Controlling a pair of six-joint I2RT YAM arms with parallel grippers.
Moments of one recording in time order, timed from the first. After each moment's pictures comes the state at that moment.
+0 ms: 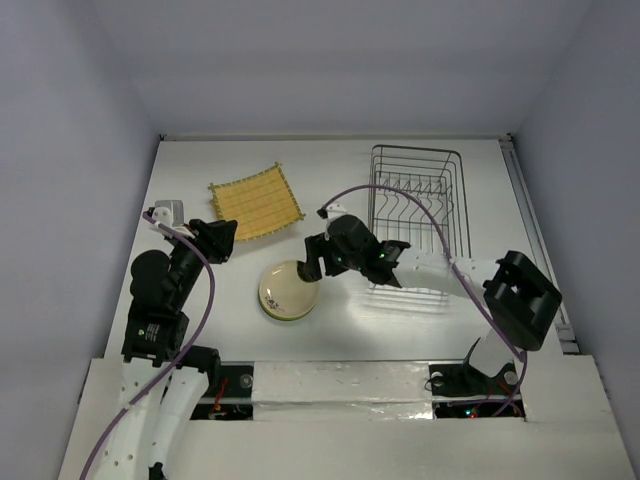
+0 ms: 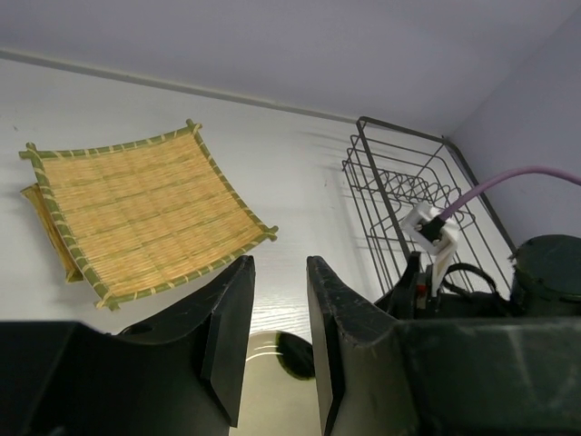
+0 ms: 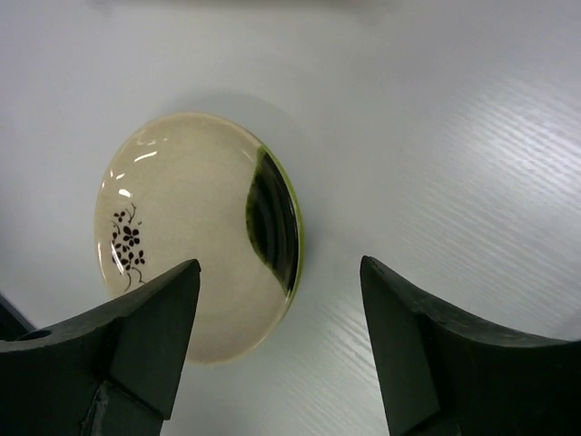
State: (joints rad) left arm -0.16 0.47 0.67 -0.23 0.16 -0.43; right arm 0.92 1.65 1.03 -0.05 0.06 0.46
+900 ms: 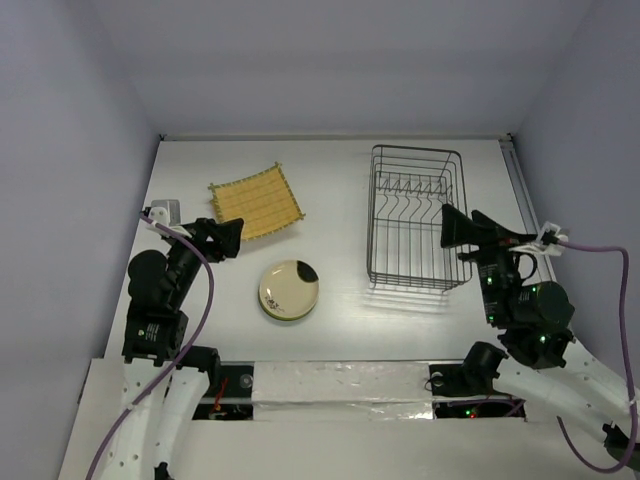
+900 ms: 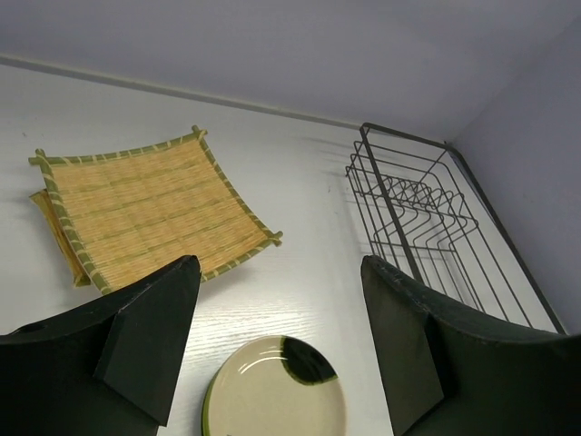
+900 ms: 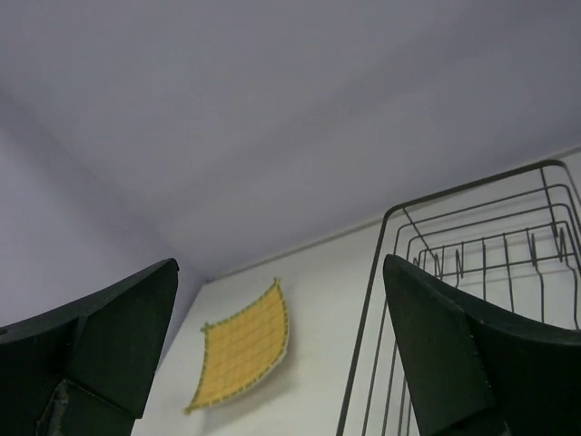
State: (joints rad) left arm -0.11 0.47 0.67 -0.22 0.19 -0.43; right arm 0.92 0.45 0.64 0.23 0.76 0.34
